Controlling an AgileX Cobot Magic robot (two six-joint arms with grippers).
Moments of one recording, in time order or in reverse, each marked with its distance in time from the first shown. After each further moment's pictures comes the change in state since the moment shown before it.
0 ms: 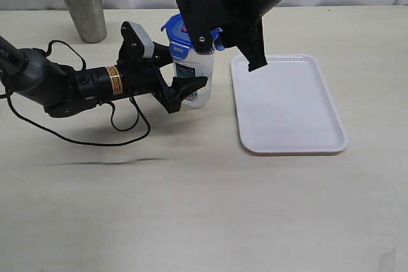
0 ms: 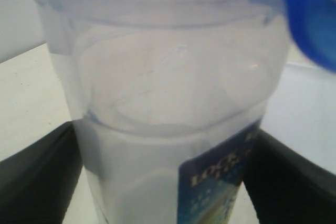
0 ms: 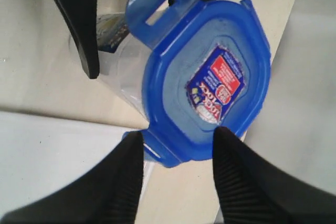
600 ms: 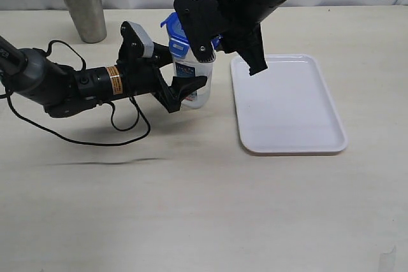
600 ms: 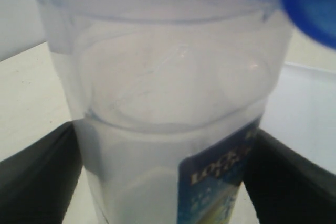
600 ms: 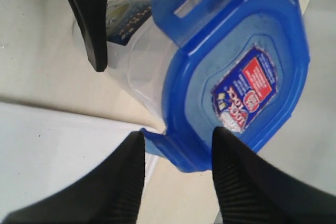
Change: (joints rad) left arm 0.000 0.000 0.000 -0.002 0.004 -0.006; right arm 0.002 0.035 0.000 -0.040 -0.009 0.000
